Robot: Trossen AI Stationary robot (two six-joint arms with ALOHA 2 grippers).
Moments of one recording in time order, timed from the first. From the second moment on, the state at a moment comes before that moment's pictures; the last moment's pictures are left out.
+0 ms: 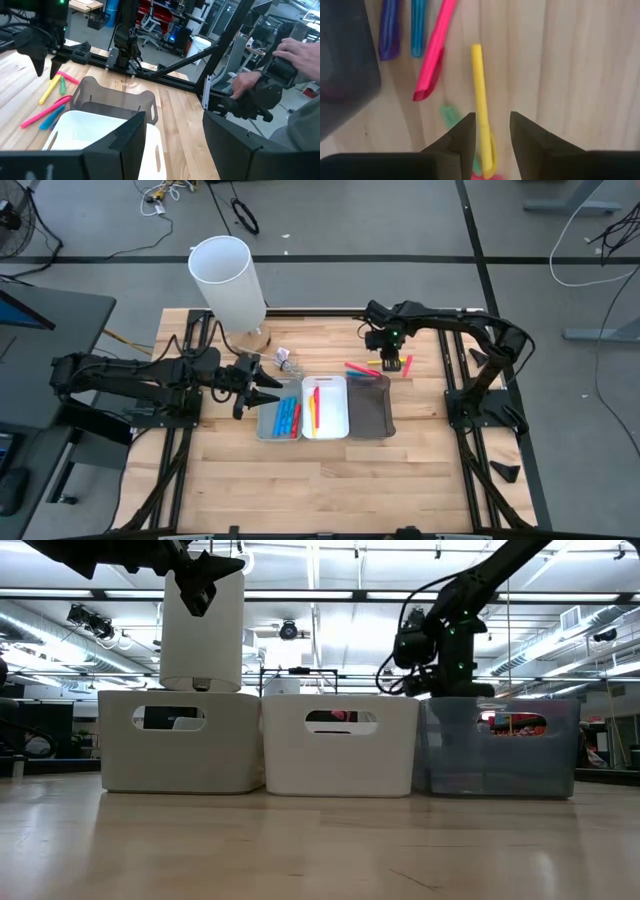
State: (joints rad) left arm 0.04 0.88 0.55 0.21 0.20 -0.34; right arm -0.60 1.70 1.12 -0.90 -0.04 -0.58
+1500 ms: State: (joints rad) left arm 0.04 0.88 0.55 0.21 0.20 -0.34; right arm -0.64 1.78 0.99 -0.72 -0.06 -0.71
